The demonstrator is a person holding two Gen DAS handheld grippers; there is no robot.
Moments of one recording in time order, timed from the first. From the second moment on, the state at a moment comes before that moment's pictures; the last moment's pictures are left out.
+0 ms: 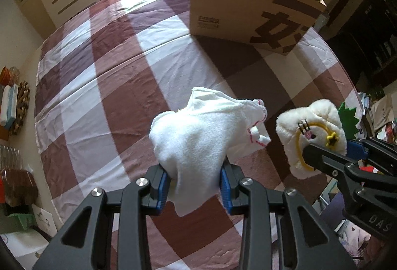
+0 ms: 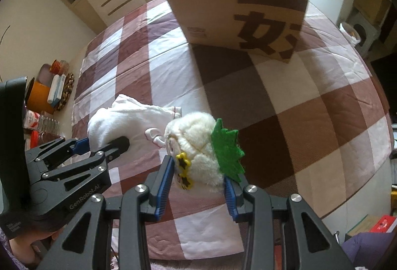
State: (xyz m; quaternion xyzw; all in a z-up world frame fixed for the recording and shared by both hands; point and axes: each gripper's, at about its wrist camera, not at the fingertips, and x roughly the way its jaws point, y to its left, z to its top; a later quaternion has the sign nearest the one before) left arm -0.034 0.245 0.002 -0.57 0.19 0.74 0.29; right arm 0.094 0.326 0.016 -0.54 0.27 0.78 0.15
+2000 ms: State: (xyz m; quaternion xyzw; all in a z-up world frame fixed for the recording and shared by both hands) left arm -0.037 0.364 0.013 -0.55 0.24 0.72 0.36; right arm 0.115 0.427 0.024 -0.51 0.31 0.77 0.21
